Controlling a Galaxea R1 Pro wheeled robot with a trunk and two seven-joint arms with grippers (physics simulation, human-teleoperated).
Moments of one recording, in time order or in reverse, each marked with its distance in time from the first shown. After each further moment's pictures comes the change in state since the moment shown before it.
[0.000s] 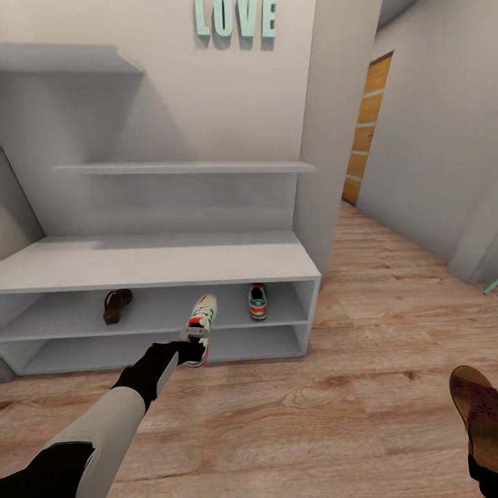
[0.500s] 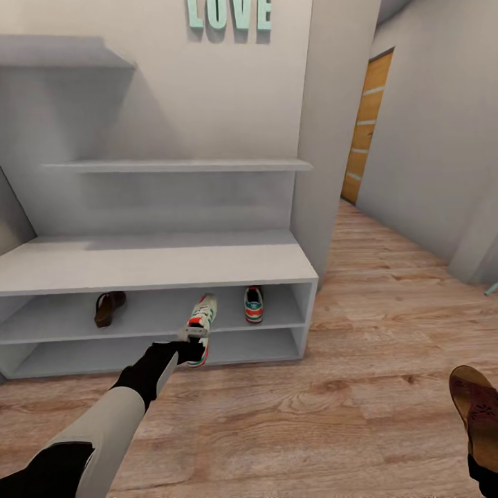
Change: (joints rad) left arm 0.000 0.001 0.000 -0.001 0.001 0.002 -0.003; right arm 0.000 0.000 0.002 0.000 0.000 0.001 0.000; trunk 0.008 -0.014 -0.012
